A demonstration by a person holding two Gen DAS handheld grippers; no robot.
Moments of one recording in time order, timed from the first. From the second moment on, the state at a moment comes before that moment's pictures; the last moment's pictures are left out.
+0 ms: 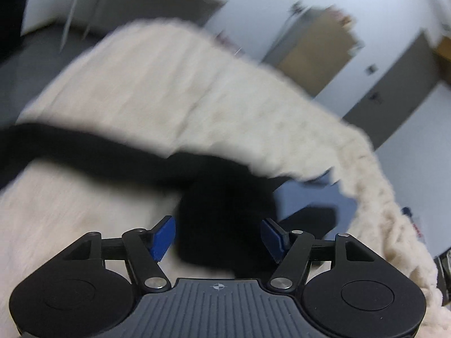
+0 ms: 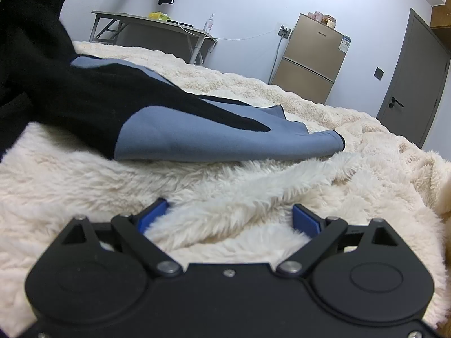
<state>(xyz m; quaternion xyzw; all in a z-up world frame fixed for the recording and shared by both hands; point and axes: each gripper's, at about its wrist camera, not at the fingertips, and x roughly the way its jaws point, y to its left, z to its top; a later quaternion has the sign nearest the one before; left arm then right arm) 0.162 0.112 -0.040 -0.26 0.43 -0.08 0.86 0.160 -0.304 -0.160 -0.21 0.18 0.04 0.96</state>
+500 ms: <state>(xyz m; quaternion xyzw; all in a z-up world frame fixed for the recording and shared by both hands) 0.188 0.025 -0.120 -0.37 0.48 -0.15 0.78 0.159 -0.304 -0.158 -0.20 0.18 0.04 0.96</state>
